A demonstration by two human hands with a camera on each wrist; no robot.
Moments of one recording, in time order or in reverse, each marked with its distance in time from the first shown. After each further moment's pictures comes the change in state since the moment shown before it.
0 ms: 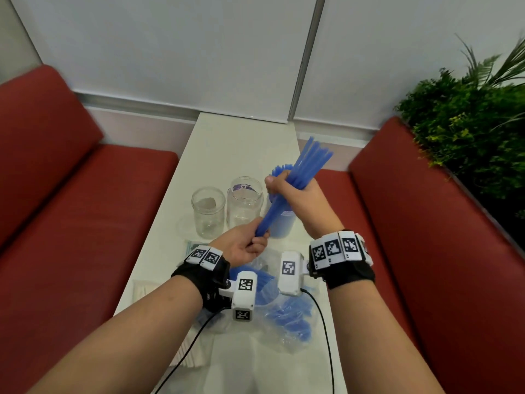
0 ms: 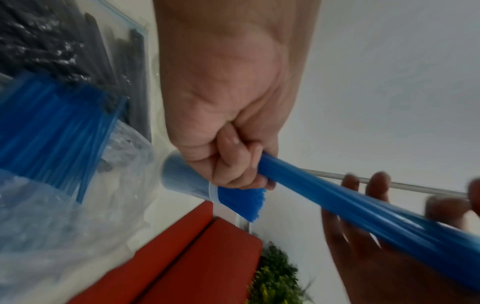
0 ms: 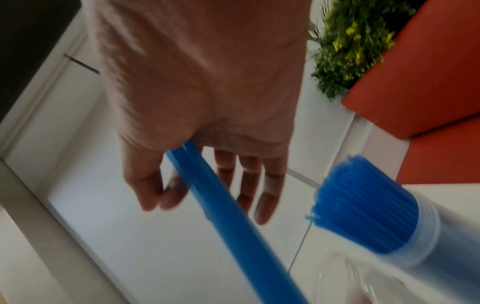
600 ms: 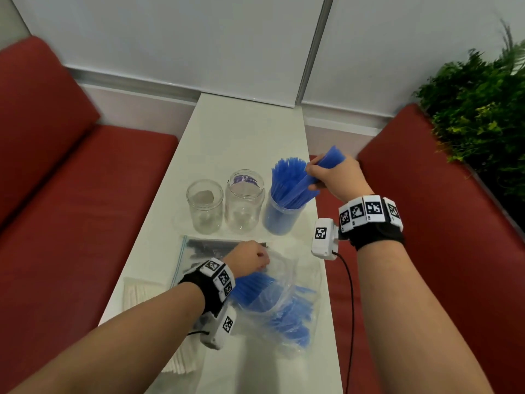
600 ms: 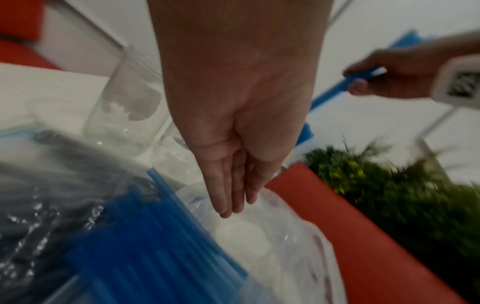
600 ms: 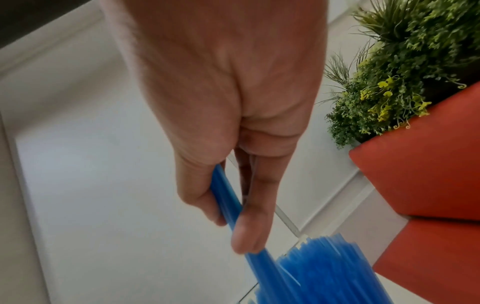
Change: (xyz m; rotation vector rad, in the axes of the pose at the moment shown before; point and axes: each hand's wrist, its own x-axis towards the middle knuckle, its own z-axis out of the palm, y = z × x) left_hand 0.059 -0.031 -0.042 1.344 0.084 0.300; right_hand 0.082 0.025 -0.081 -0.334 0.182 0.251
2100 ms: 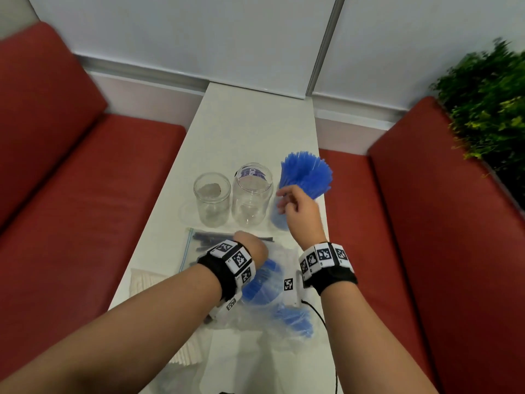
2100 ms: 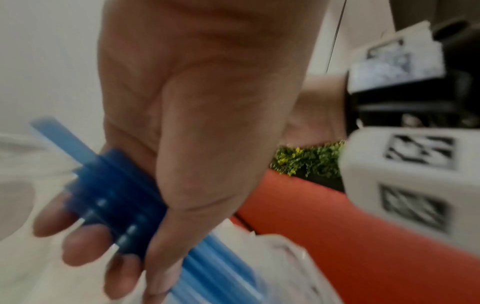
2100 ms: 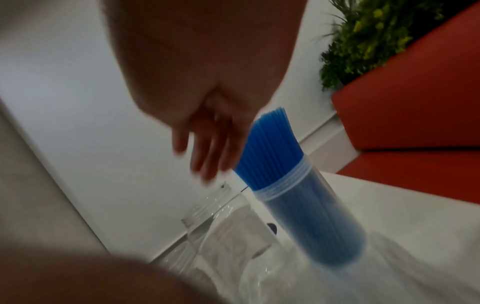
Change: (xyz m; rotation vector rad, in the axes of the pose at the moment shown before) left_hand -0.021 0.057 -0.018 1.265 -0.294 -0.110; right_hand -0.047 0.068 0.100 -0.028 -0.020 -0.195
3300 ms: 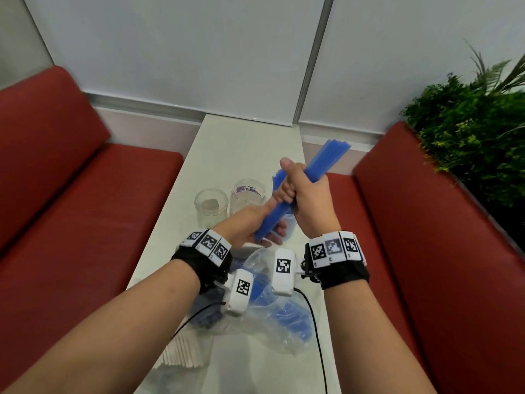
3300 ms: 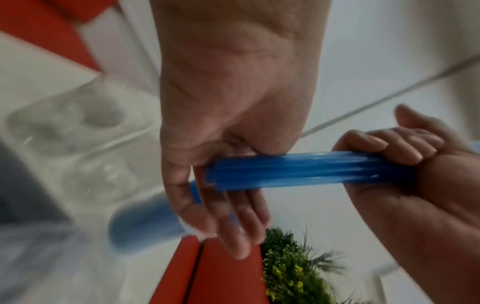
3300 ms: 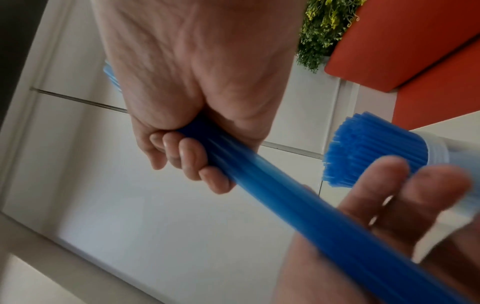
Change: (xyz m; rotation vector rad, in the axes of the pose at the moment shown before) left_hand -0.051 -0.024 -0.038 -1.854 0.231 0.173; right_hand -0.032 -0.115 -0.039 0.842 -0.036 -0.033
